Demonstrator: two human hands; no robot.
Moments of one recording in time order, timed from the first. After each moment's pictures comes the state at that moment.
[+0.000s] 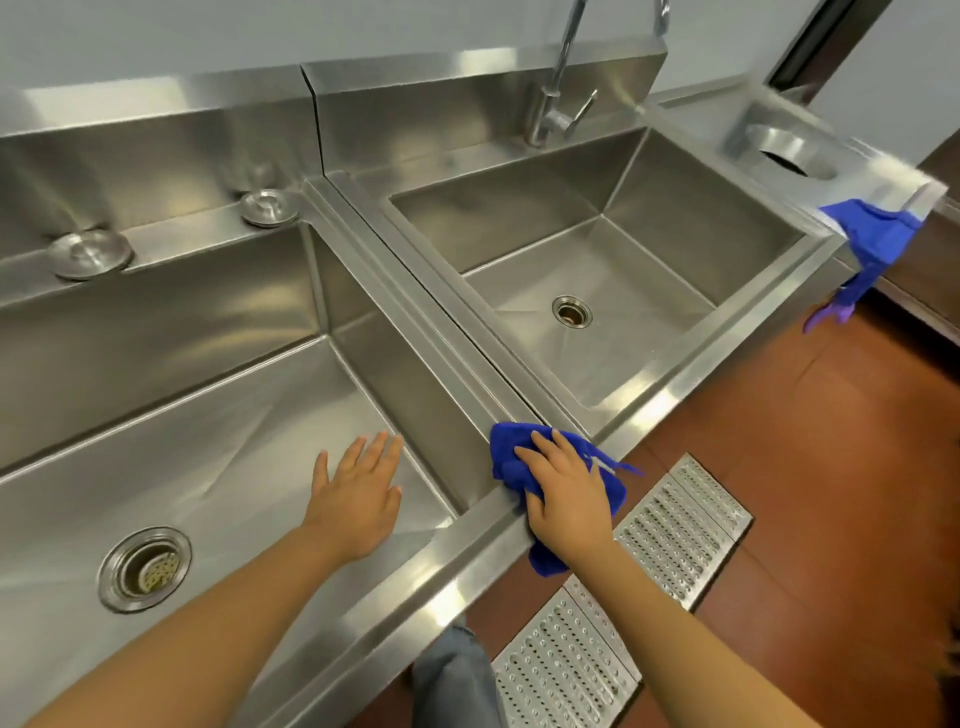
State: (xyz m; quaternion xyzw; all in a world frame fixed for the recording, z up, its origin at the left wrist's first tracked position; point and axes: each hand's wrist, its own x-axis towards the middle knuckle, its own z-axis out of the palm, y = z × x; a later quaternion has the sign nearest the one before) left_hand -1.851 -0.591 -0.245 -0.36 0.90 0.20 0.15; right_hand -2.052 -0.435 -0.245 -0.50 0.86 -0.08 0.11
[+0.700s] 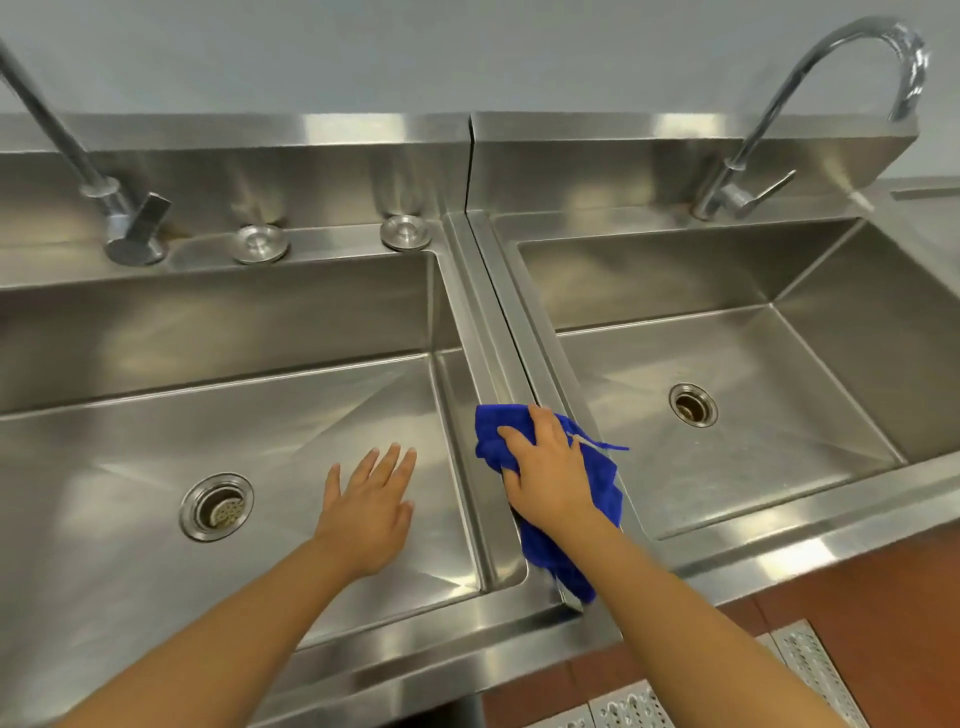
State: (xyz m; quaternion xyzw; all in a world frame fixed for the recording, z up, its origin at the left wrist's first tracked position) left_hand -1.876 -0.597 -0.235 -0.53 0.81 0.22 0.13; right_hand -2.103 -0.583 -0.235 -0.67 0.73 -0.02 0.14
